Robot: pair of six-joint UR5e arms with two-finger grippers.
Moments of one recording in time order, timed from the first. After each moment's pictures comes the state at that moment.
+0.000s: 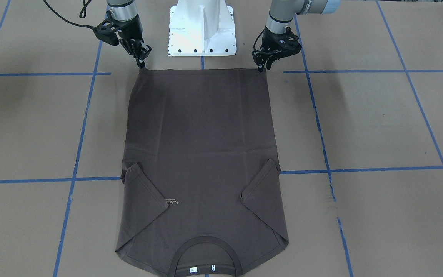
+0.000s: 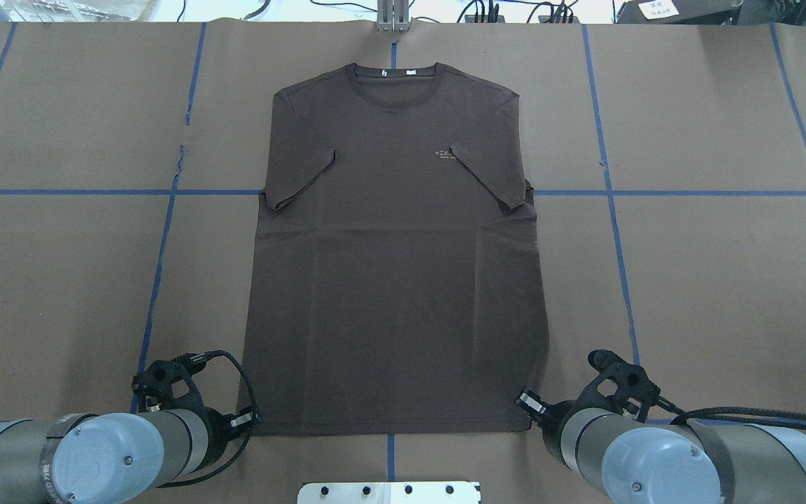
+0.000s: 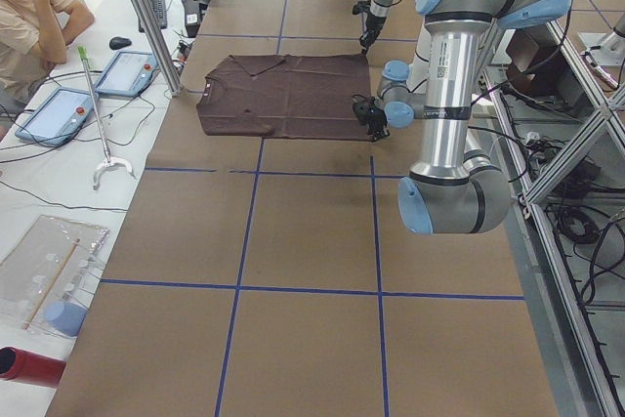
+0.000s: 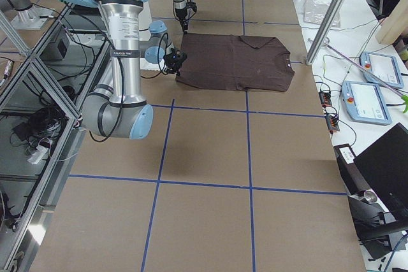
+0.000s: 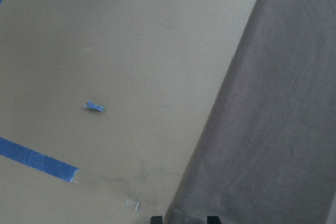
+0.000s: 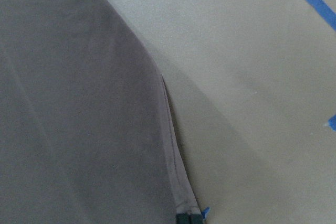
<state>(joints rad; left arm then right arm) -0.11 -1.68 -2.05 -1.85 -1.54 -1.90 0.07 -1.48 2.18 -1.45 1.41 2.18</state>
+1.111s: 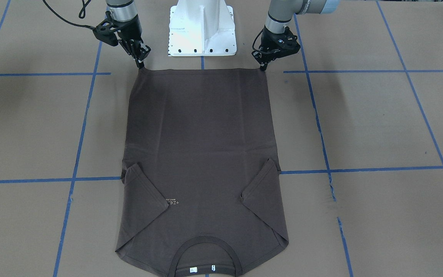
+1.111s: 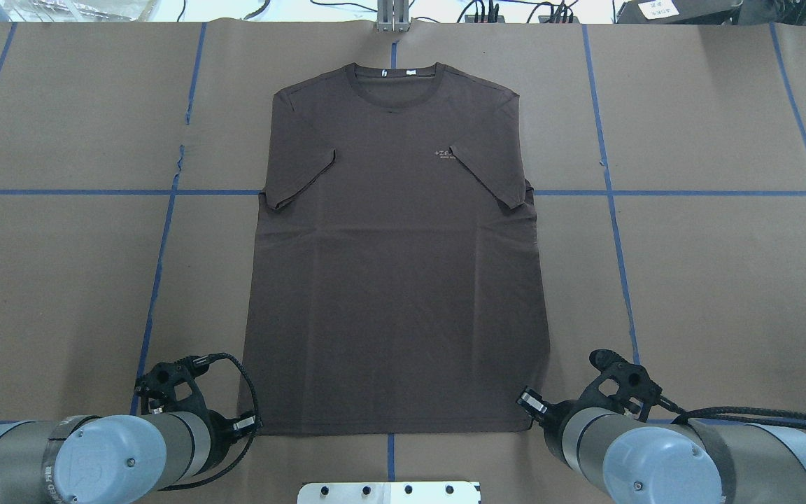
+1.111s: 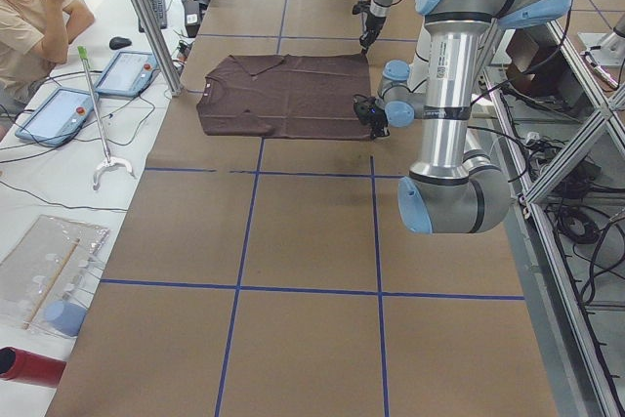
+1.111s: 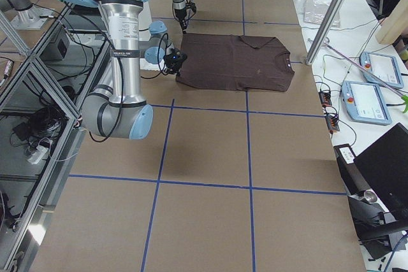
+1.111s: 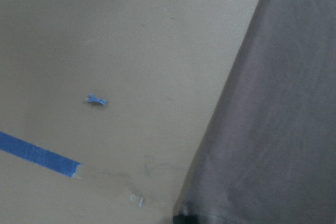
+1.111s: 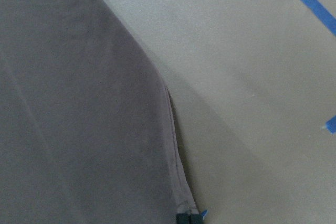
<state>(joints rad) -0.11 -1.69 -2.06 -1.84 -1.55 -1.89 0.08 -1.48 2.18 -1.45 1.41 2.18</state>
